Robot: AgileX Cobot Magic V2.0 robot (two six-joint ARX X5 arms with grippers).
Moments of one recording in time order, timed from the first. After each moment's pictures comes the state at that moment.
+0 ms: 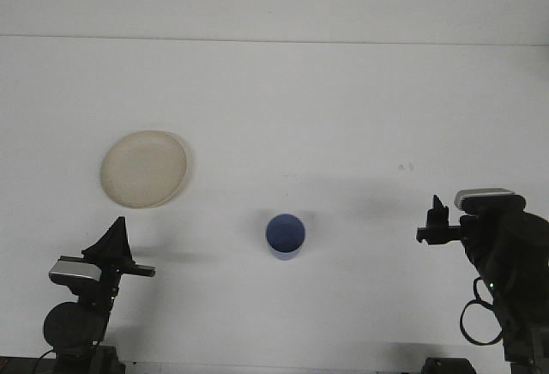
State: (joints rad) left arm -0.05 0.00 0.03 0.22 0.03 -0.04; right arm -0.01 0.72 0.93 -0.66 -0.05 -0.04
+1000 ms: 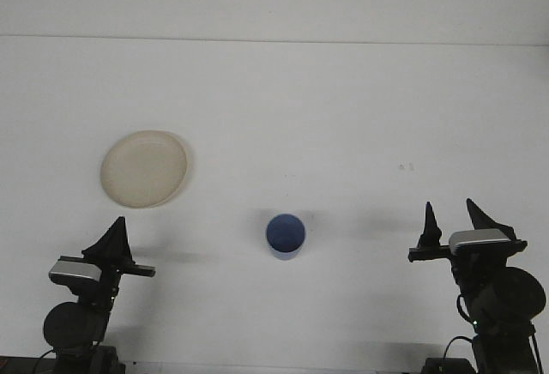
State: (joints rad) left arm -0.05 0.00 0.03 0.22 0.03 -0.04; right arm -0.01 0.45 0.56 -0.23 -0.11 -0.04
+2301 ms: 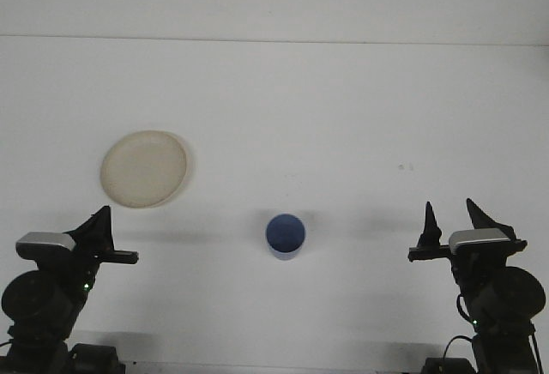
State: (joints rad) left arm -0.05 0.37 0.64 -0.32 0.03 -0.12; right arm -0.01 0.45 0.56 -0.23 -0.10 -0.04
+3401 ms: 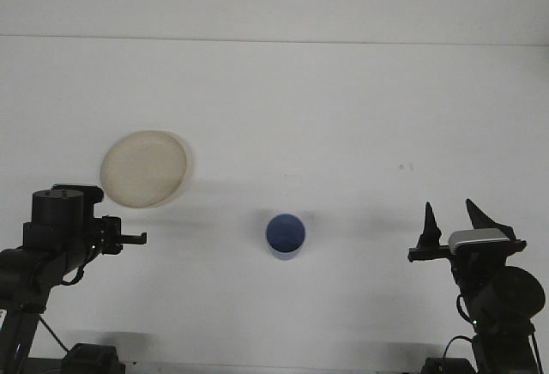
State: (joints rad) left arm -0.05 0.89 1.05 -0.94 0.03 -0.02; right arm -0.01 0.45 0.56 -0.24 -0.10 -0.04
